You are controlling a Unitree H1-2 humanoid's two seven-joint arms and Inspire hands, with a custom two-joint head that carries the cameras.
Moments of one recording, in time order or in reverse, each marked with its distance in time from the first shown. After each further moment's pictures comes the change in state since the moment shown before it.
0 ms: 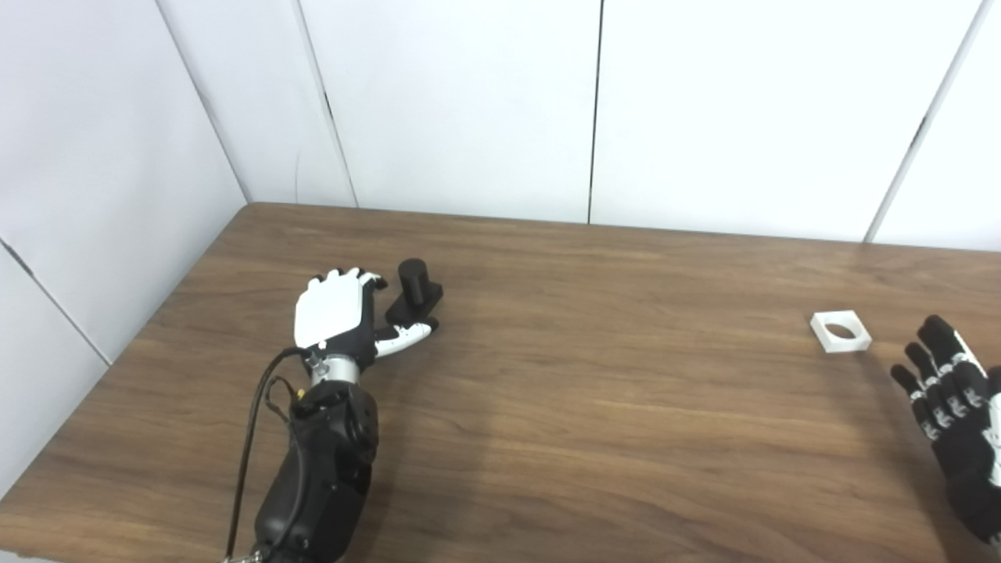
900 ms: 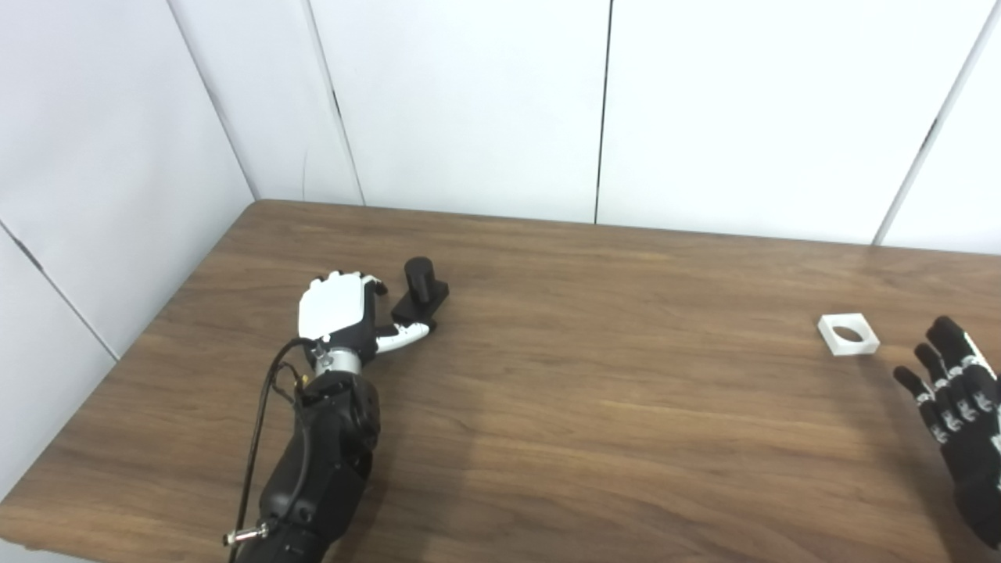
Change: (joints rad) left arm -0.050 0.023 -0.034 0.112 -0.046 0.000 0.050; right arm 0.019 -0.002 -0.005 -0.012 -0.003 -0.023 0.001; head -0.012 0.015
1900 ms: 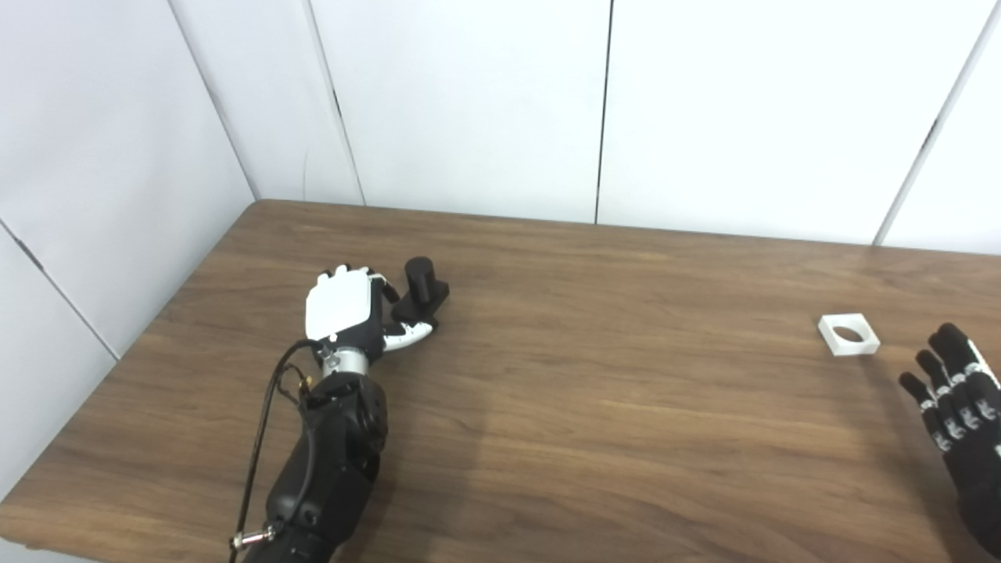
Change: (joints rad) left arm 0.003 -0.013 -0.012 -0.011 -0.031 -0.002 0.063; right arm 0.028 -0.006 0.002 -0.033 0.010 0.015 0.003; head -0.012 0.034
